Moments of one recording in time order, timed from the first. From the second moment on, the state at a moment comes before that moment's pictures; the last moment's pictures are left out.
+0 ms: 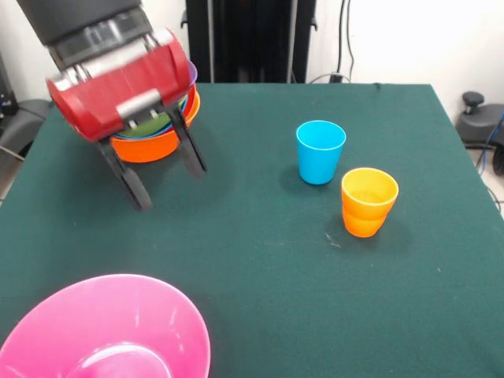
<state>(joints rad) -1.01 -0.37 1.16 1.29 -0.64 0.94 1.15</state>
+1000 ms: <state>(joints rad) -0.88 -0.25 1.16 1.01 -0.74 0.94 1.14</state>
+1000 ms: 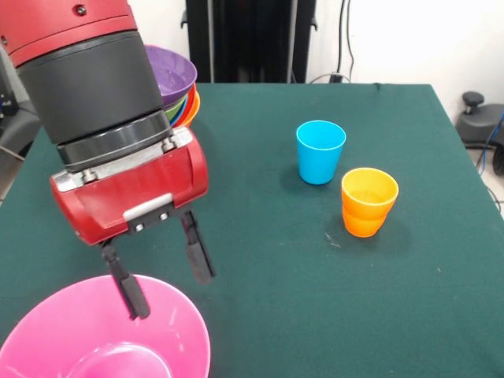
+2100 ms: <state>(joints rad) -0.85 -0.24 1.04 0.98 -0.74 0.93 1.14</state>
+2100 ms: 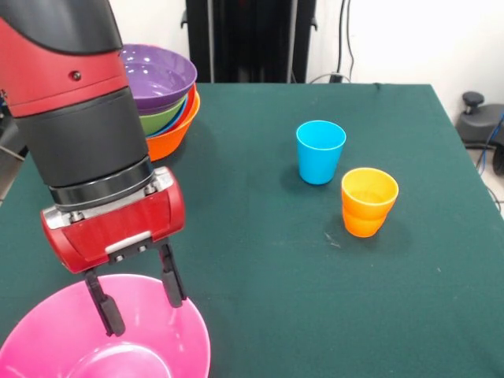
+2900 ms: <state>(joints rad) -0.85 -0.24 1.00 1.01 -0.69 0.93 1.14</state>
